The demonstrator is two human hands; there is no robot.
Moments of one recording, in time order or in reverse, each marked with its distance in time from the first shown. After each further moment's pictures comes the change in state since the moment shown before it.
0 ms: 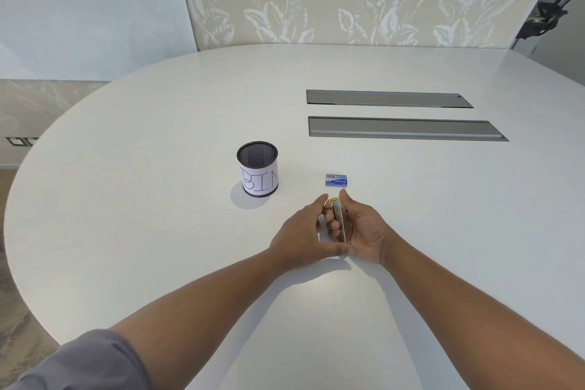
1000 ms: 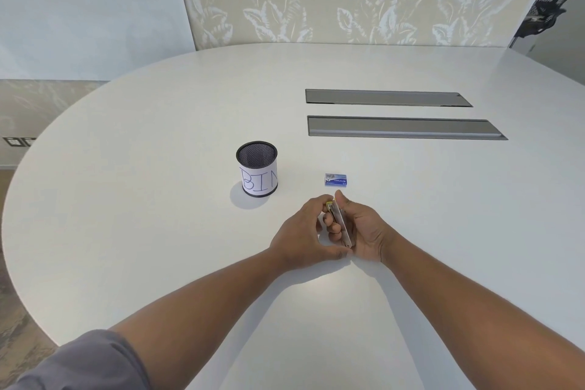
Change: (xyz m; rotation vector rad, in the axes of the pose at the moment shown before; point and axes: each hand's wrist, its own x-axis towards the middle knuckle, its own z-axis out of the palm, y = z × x) left_hand -0.004 0.001 0.001 -0.004 0.039 0.015; right_hand 0.001 -0.001 -0.001 -0.116 -0.024 0.012
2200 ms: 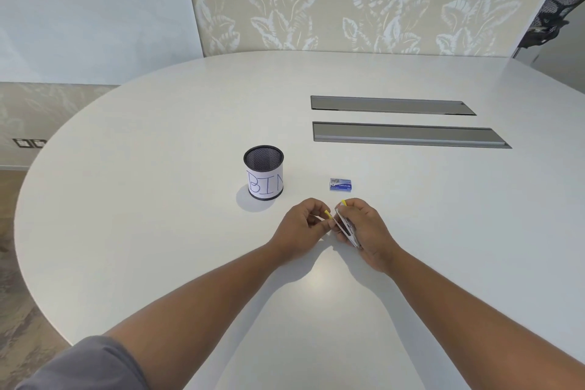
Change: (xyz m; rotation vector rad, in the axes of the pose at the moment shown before) left_hand 0.011 -0.011 -0.012 -0.402 0.049 -0.112; right_hand -0.010 0.008 0.012 -0.296 0.278 -0.297
